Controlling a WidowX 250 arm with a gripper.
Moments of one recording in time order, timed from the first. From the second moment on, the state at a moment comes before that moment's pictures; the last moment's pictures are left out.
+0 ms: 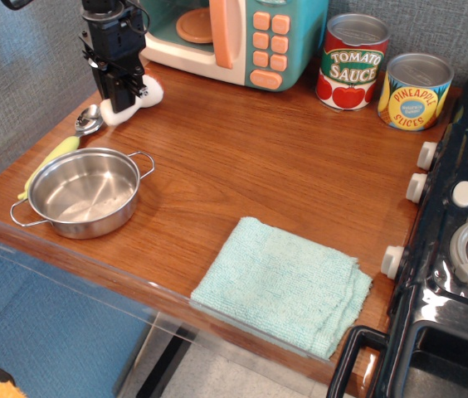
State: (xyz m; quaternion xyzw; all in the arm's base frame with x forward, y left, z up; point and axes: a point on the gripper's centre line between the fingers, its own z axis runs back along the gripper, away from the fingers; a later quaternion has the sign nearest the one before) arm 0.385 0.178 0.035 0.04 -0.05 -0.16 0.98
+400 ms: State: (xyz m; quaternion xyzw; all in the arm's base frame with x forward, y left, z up) arm 0.382 0.166 0.086 0.05 -0.07 -0.13 0.99
